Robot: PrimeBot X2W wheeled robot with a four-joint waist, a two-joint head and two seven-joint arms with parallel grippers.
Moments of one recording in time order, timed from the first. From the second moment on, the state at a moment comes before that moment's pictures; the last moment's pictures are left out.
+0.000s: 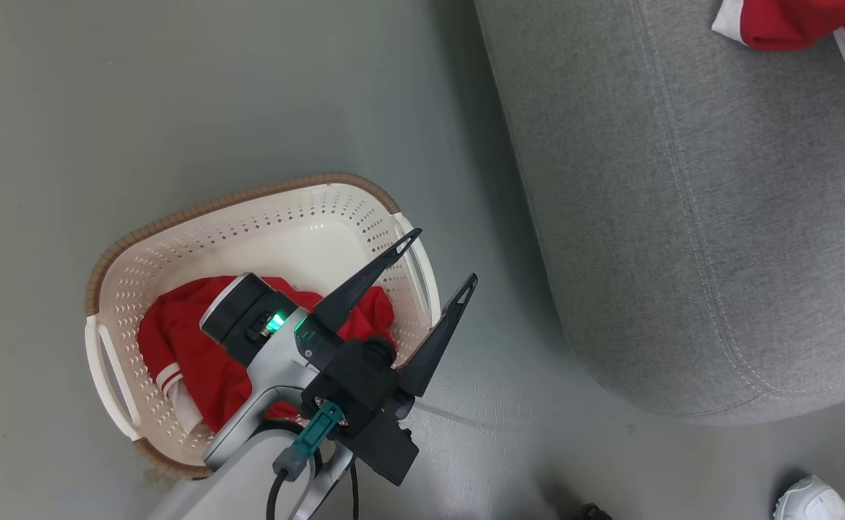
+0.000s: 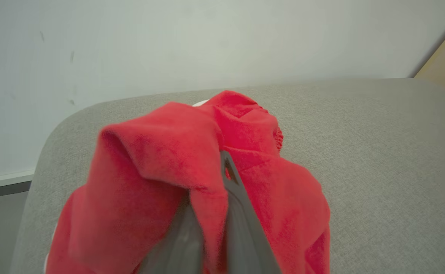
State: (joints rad) left arm -0.47 0.24 -0.65 -0.01 -0.13 -0.02 -0.08; right arm -1.13 -0.40 0.20 0.95 0.44 0.08 -0.22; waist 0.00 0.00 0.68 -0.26
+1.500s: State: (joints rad) left arm -0.22 0.18 -0.43 0.28 -0.33 0.08 -0.24; right arm -0.61 -0.26 0.34 0.64 0.36 0.11 -0.25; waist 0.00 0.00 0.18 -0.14
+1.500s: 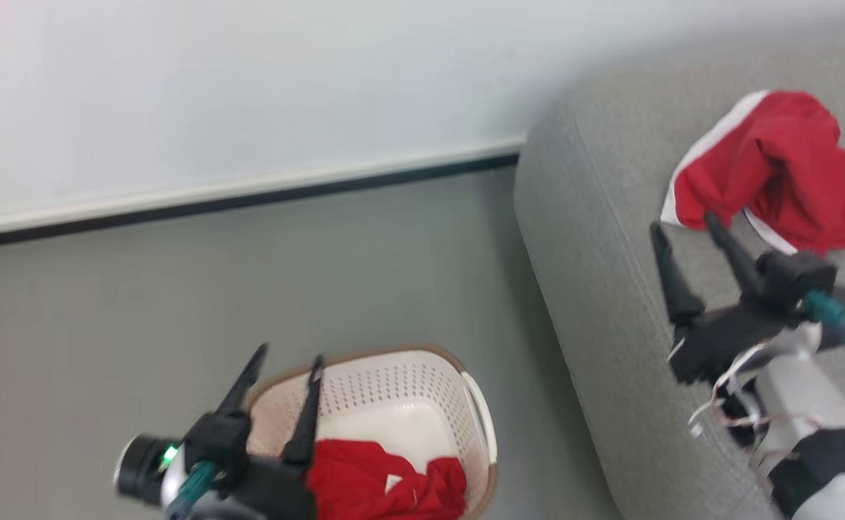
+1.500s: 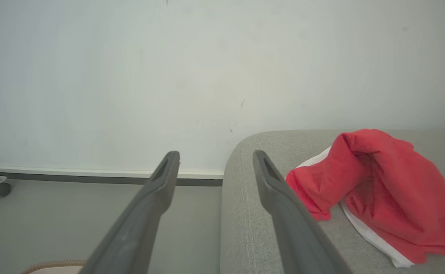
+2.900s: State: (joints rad) left arm 0.15 0.20 -0.16 0.05 -0.34 0.12 -0.25; right arm -0.02 -0.20 0.27 0.11 0.33 -0.06 -0.25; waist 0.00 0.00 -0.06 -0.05
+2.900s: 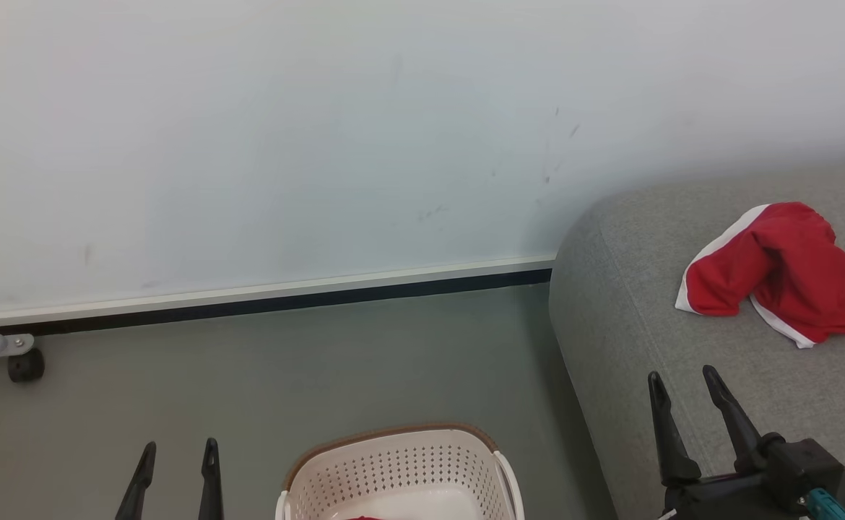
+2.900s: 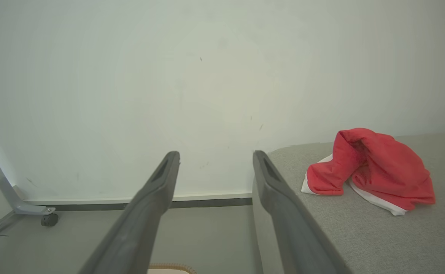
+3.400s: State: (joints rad) left arm 0.15 0.19 -0.14 0.03 -0.31 0.12 -0.25; right arm -0.01 -0.20 0.26 0.07 0.32 -0.07 -0.25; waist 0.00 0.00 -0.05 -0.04
